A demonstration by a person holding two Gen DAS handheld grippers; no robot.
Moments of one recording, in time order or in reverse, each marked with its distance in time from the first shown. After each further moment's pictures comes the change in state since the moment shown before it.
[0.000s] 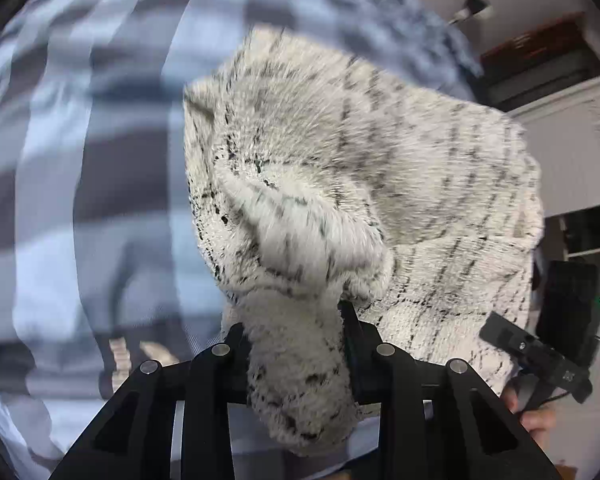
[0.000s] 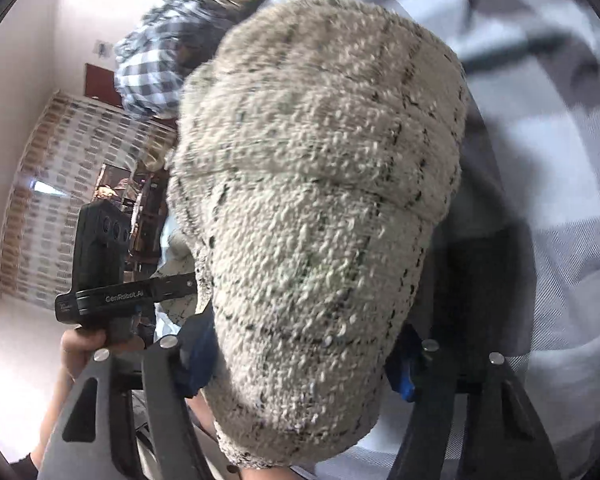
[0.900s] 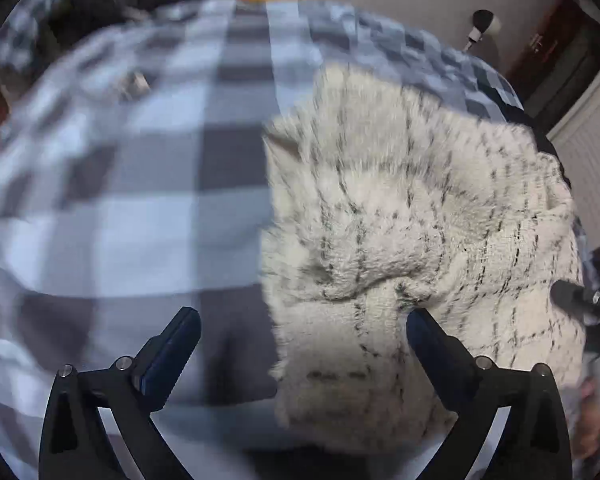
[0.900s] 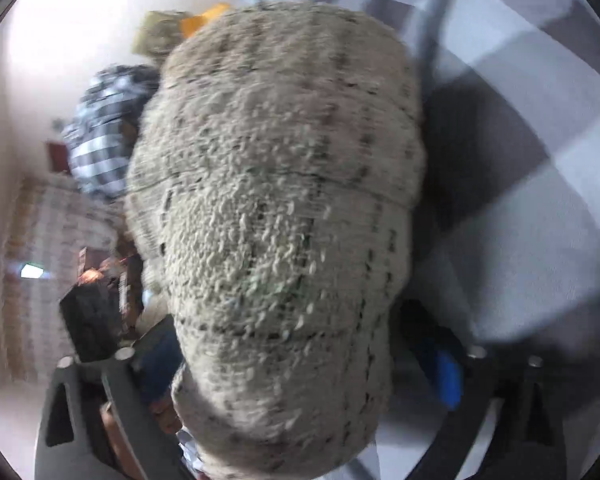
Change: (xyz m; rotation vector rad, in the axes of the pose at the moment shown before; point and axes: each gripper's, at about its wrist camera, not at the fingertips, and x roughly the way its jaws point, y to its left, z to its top) left arm 0.078 -0.034 0.130 0.130 -0.258 0.312; right arm -0.004 -0.126 0.174 0.308 -0.024 -0.114
